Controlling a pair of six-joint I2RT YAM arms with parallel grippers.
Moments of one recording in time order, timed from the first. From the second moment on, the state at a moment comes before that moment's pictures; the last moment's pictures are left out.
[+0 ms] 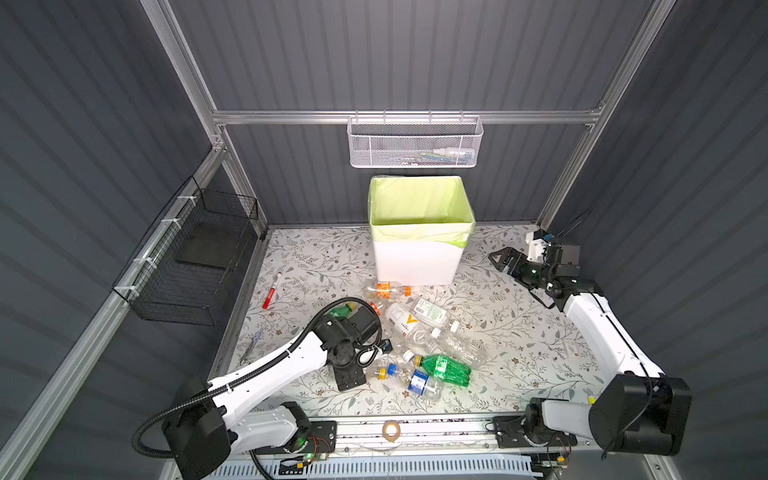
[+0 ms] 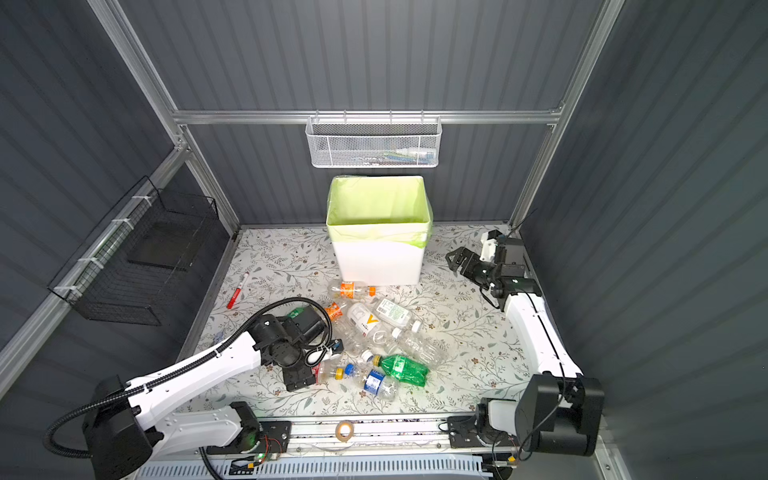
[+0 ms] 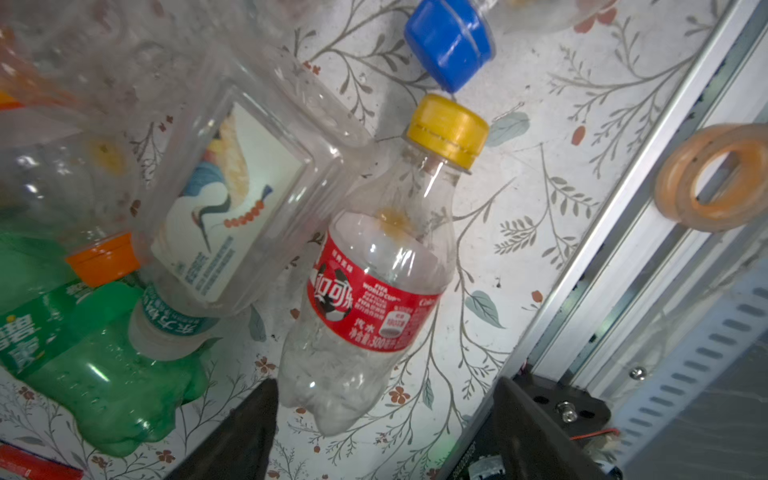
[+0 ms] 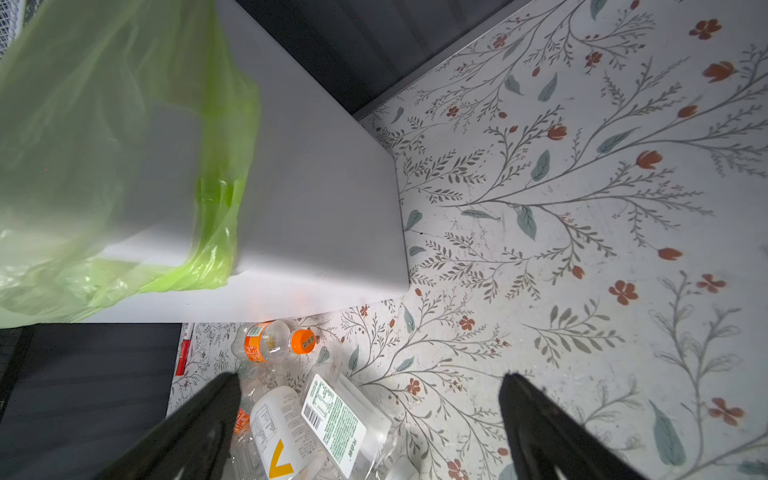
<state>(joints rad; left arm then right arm) -0.86 1.21 0.87 -1.13 -0.04 0.47 -0.07 1.29 1.02 -0.37 -0.45 0.48</state>
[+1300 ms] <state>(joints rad) -0.89 1.22 0.76 -0.95 -0.01 0.49 -0.08 1.30 0.96 -0.34 -0.40 0.47</state>
